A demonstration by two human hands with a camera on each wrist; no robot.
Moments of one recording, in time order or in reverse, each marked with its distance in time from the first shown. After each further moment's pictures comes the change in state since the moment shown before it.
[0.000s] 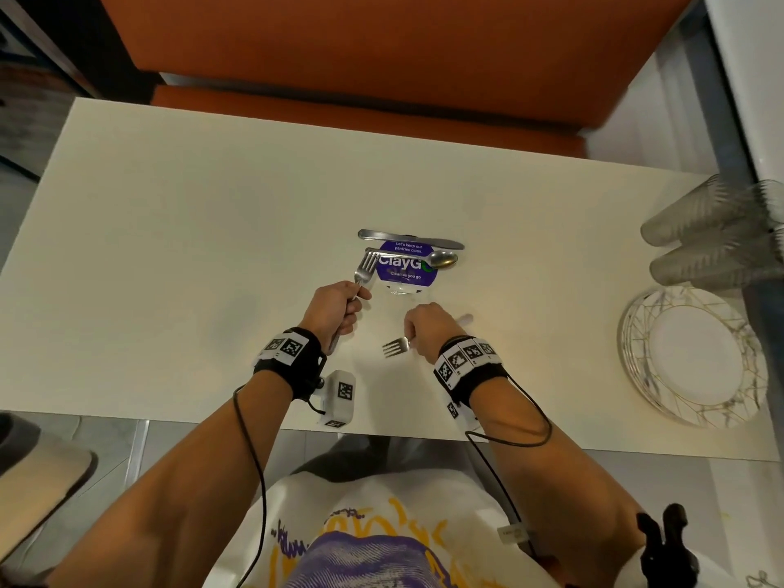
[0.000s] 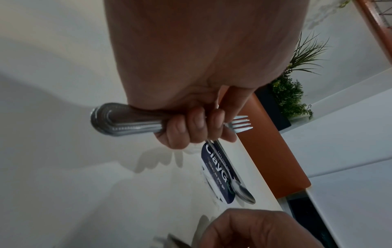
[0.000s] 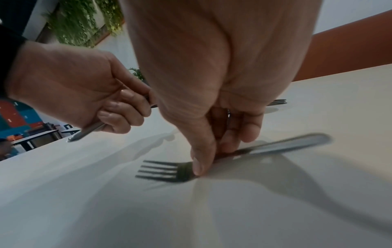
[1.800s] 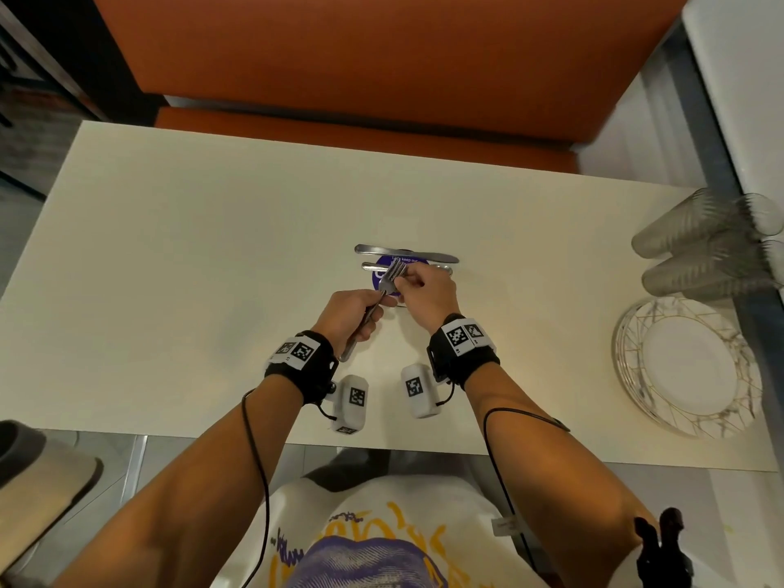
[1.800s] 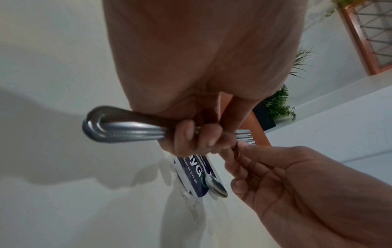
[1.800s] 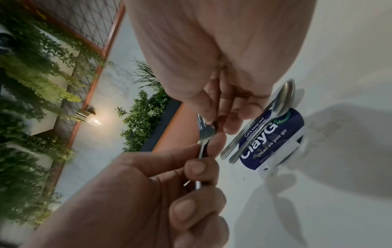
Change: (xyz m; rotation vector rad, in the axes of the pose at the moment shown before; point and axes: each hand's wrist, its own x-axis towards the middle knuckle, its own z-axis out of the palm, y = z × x) left_hand -0.008 0.023 0.028 0.050 -0.073 -0.014; right_hand 0.015 -0.015 -0.053 0.845 0.501 0.159
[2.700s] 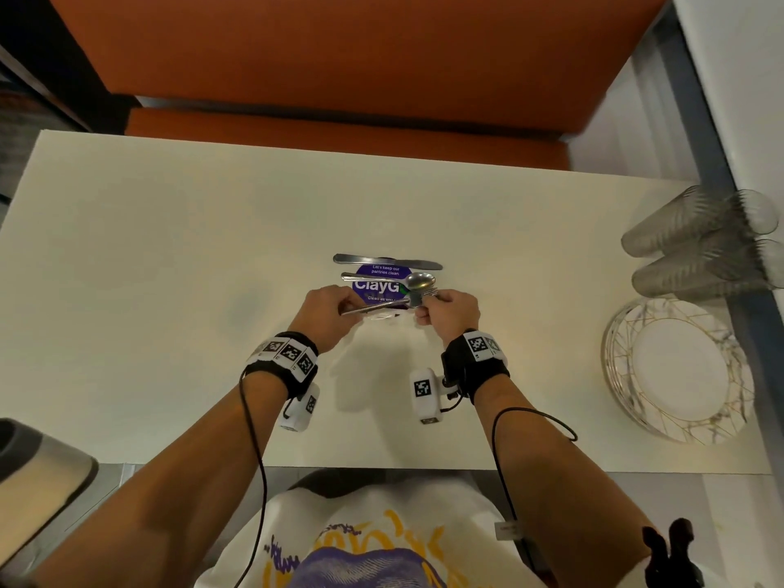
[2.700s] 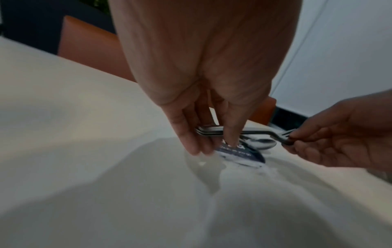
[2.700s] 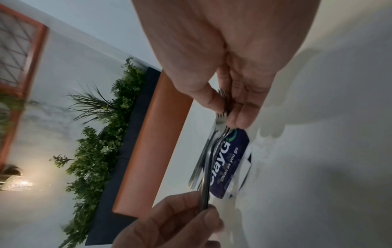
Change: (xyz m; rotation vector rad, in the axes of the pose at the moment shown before) left_hand 0.055 -0.007 -0.017 0.829 0.107 0.410; right_hand 0.019 0.051 -0.034 0.333 0.133 0.449
